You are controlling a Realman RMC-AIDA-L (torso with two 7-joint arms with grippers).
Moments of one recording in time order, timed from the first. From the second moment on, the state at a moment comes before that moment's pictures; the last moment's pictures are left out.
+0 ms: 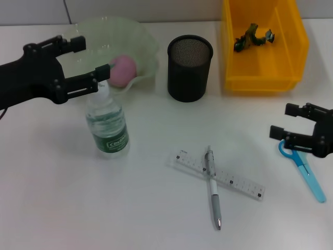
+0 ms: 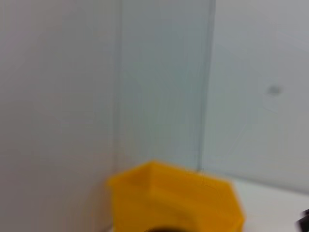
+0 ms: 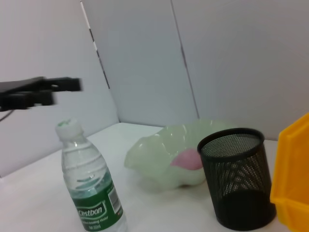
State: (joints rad) left arm -0.13 -2.07 1.12 1.26 1.53 1.37 -1.52; right arm 0.17 2.08 -0.87 -0.90 -1.71 -1.53 1.43
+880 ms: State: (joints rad) left arm -0.22 -2.06 1.25 0.62 1.40 1.72 -0.83; right arm 0.42 2.08 -0.85 -1.75 -2.54 -1.94 2.64
